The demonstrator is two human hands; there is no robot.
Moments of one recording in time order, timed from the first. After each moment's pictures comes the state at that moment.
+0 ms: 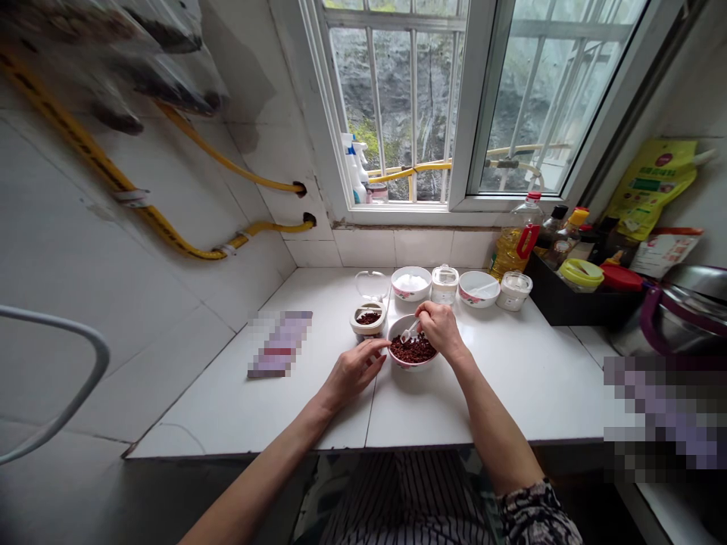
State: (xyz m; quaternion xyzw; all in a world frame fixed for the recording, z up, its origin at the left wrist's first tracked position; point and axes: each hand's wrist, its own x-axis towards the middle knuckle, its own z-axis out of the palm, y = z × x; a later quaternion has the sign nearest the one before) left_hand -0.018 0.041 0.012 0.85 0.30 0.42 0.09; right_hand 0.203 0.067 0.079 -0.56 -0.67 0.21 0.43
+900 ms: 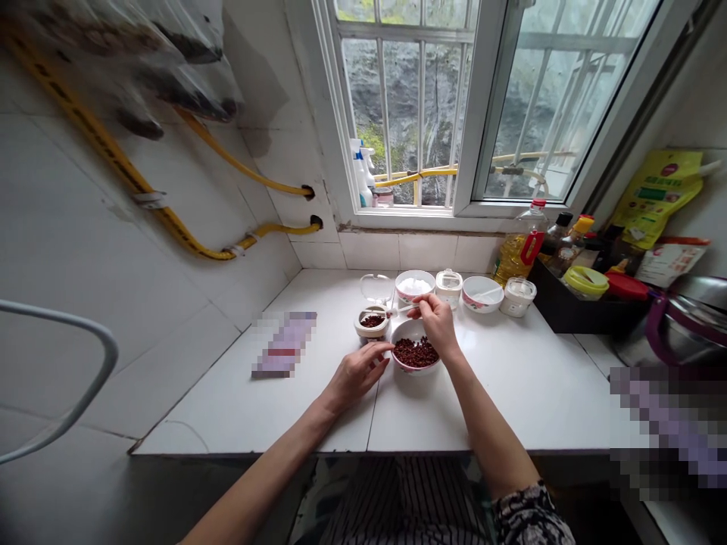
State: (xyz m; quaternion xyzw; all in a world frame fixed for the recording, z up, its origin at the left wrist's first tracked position) left_hand -0.019 0.043 0.009 0.85 0.31 0.41 0.10; right_hand 0.184 0.075 0.087 -0.48 -0.57 0.35 0.57
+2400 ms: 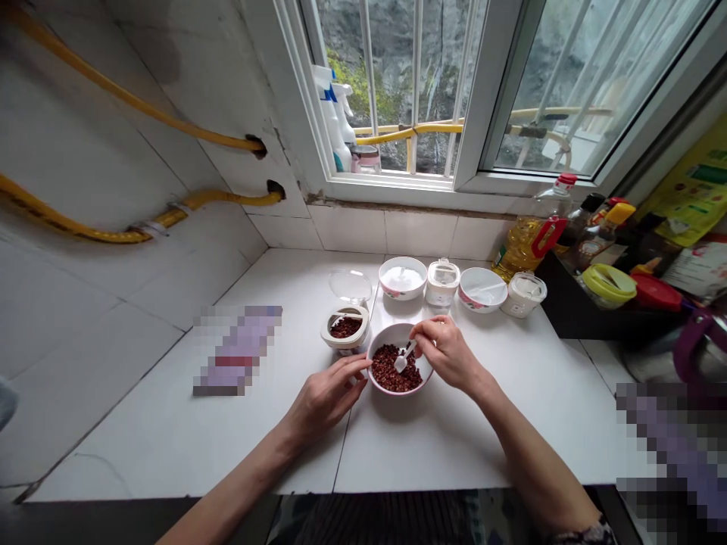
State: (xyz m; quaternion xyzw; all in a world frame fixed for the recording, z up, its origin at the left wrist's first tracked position) left_hand -0.021 0.033 0.013 0.85 0.30 0.42 0.09; right_hand 0.232 0.055 0.094 -0.47 -0.79 0.23 0.34
